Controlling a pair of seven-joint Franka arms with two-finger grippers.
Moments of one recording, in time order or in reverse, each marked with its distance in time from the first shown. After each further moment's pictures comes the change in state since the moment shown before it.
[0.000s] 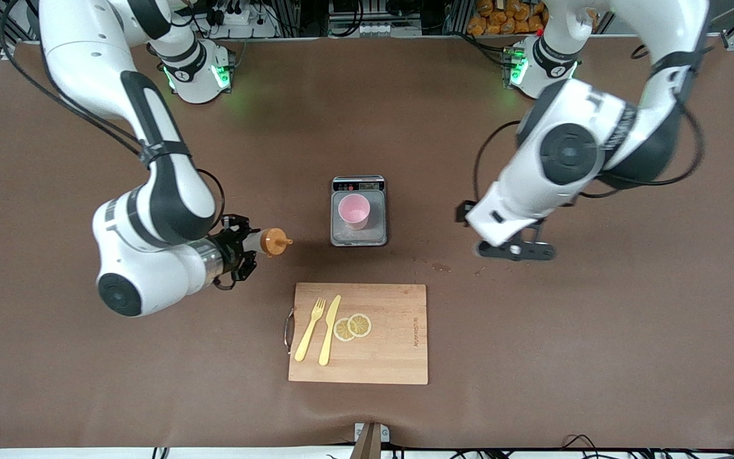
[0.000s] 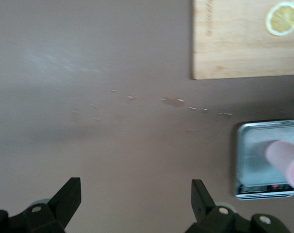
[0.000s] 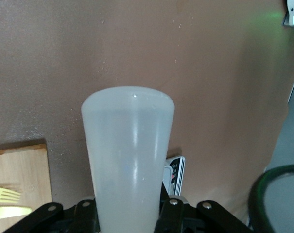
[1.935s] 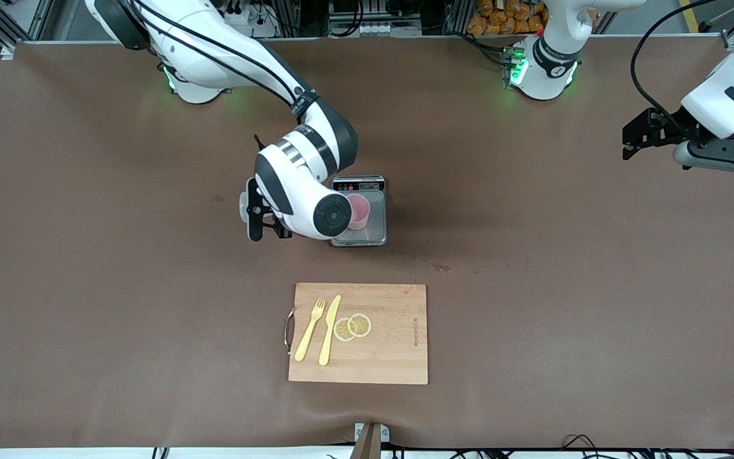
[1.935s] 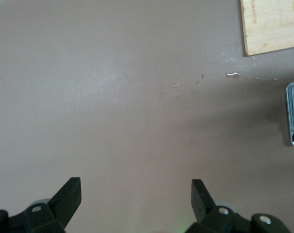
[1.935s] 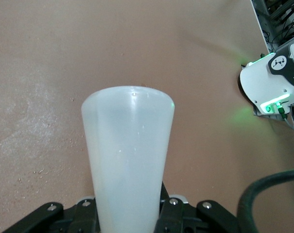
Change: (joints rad) left arm -0.067 -0.434 0.393 -0.156 -0.076 -0.153 0.471; right arm 0.338 0.016 0.000 -0.056 -0.539 -0.145 0.292
